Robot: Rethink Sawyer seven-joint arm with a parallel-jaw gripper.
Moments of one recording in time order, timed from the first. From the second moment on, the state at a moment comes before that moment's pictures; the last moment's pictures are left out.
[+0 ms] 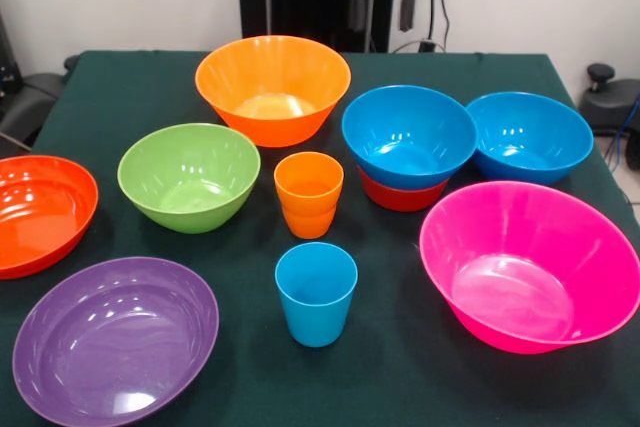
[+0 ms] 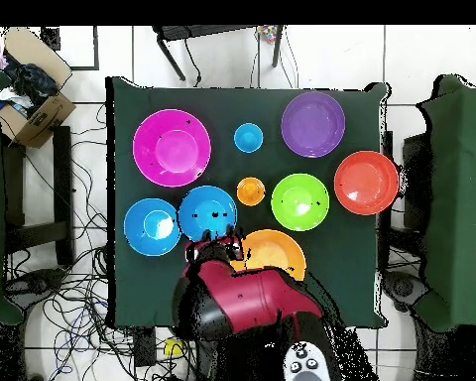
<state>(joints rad) -0.32 -1.00 0.15 2.13 -0.51 0.07 1.82</state>
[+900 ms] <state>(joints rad) -0.37 -0.90 0.11 2.14 -0.78 0.04 1.82</state>
